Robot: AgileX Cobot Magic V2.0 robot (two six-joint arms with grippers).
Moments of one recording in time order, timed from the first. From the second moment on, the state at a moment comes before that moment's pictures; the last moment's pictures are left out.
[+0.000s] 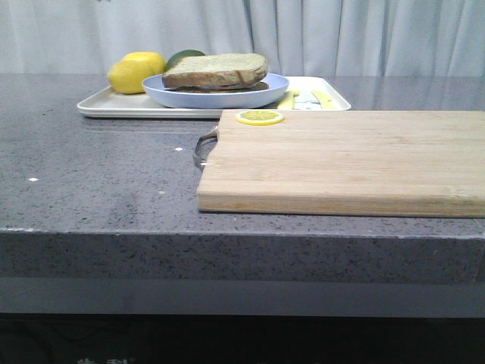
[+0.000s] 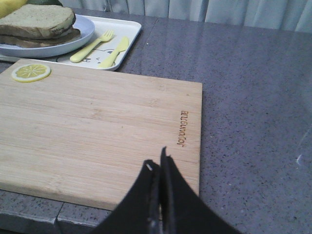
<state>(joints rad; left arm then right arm) -0.18 2.22 -2.54 -0.10 1.27 0.11 0.01 0.22 -0.35 0.18 0.45 -0.18</state>
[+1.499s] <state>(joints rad) -0.04 0.42 -0.61 -0.07 0.66 0.04 0.01 0.22 -0.35 0.18 0.45 -0.18</state>
